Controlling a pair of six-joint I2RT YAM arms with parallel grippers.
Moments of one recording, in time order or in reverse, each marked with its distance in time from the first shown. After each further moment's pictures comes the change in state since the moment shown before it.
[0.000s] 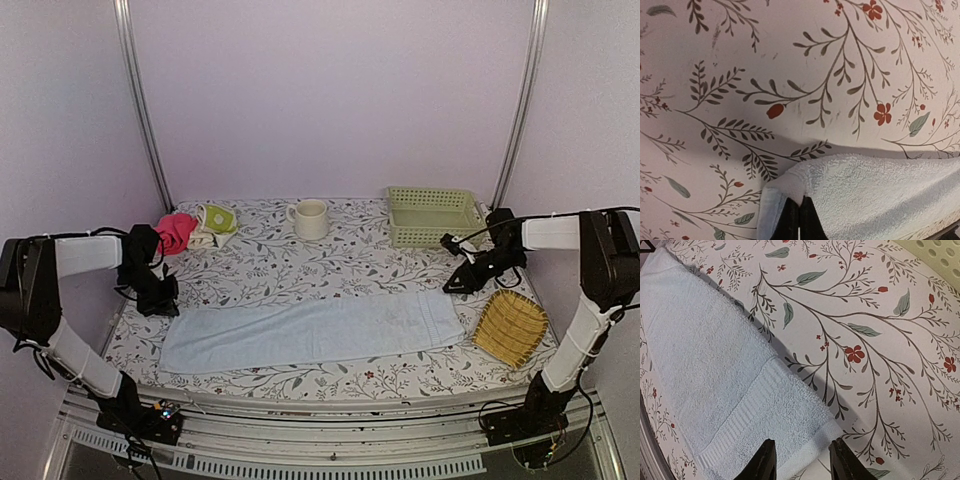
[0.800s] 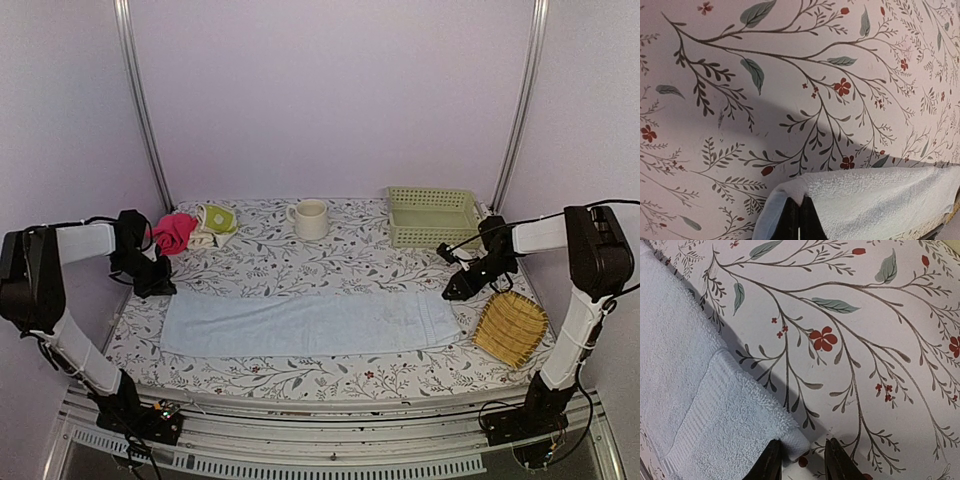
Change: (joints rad) left arm 0.102 0.060 0.116 0.052 0.102 0.035; right arm 0.016 0.105 -0.003 0.082 0.130 0.067
